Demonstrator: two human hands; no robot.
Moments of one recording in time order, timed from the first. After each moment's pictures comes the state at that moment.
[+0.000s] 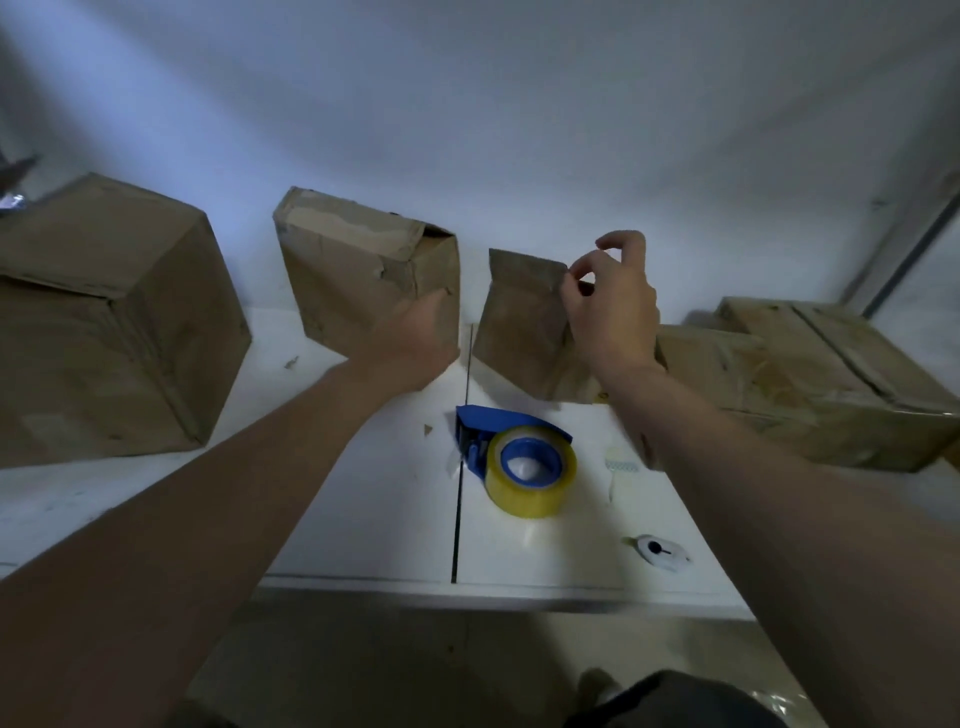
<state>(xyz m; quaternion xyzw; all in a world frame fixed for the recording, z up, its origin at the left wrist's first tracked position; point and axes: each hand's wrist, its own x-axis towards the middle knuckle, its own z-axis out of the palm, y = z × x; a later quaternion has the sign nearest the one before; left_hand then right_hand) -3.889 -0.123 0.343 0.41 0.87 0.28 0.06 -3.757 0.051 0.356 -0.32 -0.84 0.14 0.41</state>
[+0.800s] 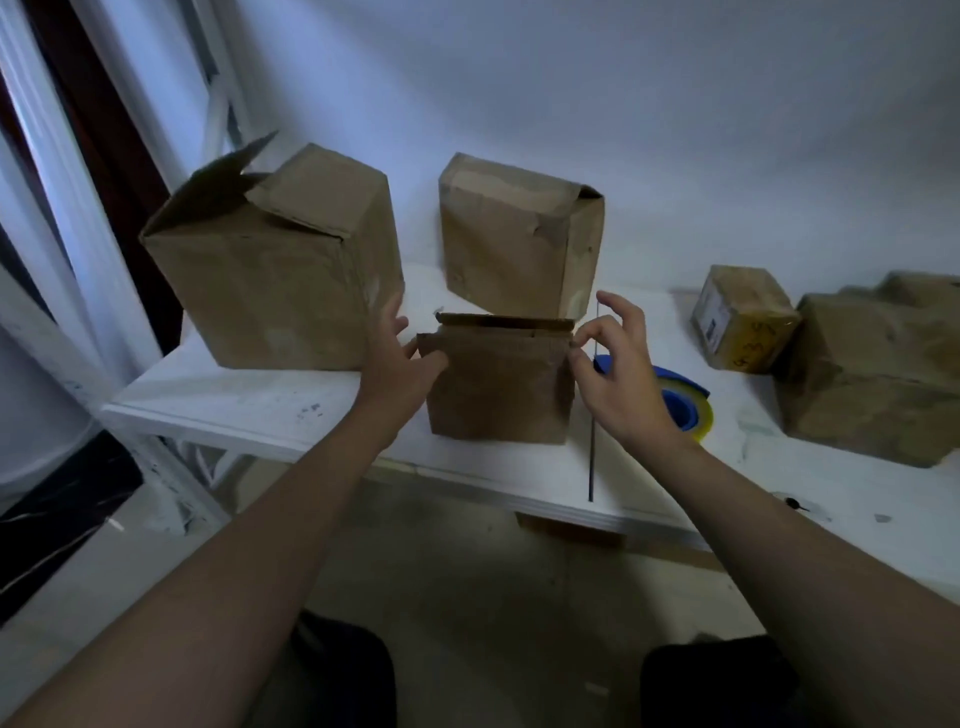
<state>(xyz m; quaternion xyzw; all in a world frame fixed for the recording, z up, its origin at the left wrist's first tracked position) -3.873 -0.313 0.301 0.16 0.76 0.63 0.07 -3.750 -0.106 0.280 -0.10 -0.86 0.37 0.32</state>
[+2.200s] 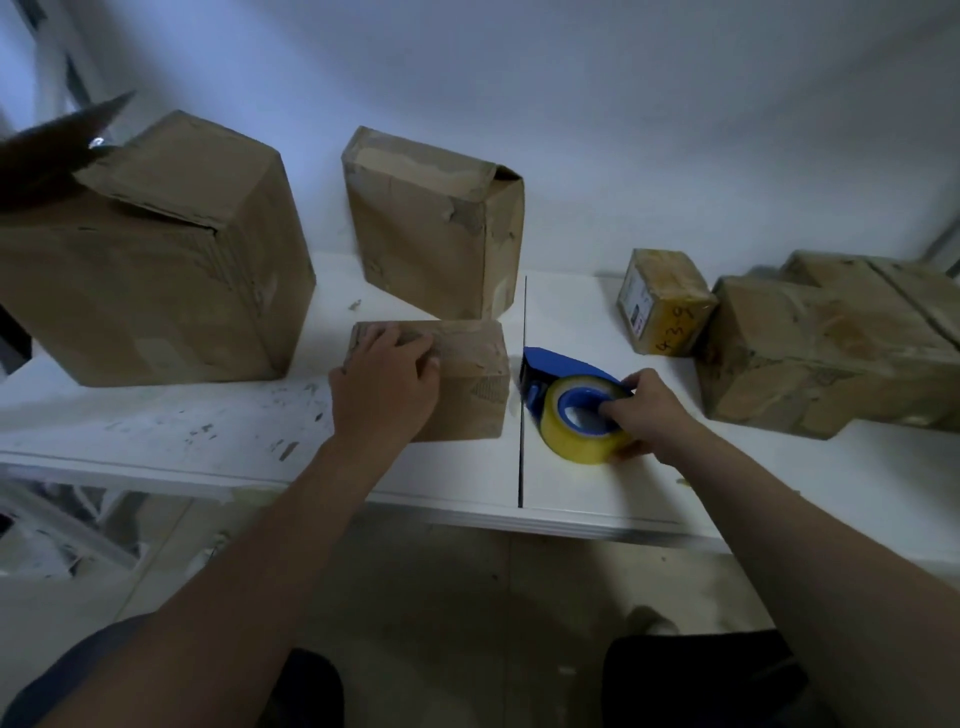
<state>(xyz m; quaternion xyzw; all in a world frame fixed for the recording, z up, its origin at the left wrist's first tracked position) -3.862 -0.240 0.273 0.30 0.93 0.22 -0.06 -3.705 -0.004 0.249 -0.48 -0.75 0.45 0.07</state>
